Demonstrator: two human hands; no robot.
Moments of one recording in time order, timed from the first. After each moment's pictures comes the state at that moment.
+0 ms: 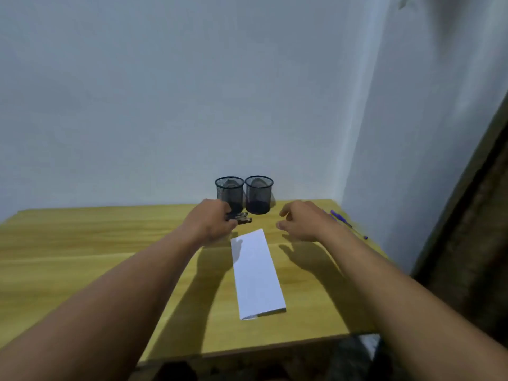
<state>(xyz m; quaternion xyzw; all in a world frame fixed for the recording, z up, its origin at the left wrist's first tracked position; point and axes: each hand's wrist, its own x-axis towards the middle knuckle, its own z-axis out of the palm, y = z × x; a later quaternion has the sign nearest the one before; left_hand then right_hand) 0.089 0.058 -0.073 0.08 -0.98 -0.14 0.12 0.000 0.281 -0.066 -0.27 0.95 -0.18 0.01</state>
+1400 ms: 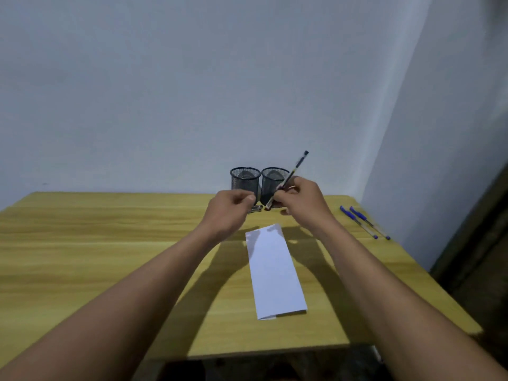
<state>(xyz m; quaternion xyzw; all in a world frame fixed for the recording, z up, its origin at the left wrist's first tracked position) 0.088 0.056 -0.094 0.11 -0.81 -0.55 0.19 0.018 0.218 -0.065 -0.20 0.80 -0.56 0.00</state>
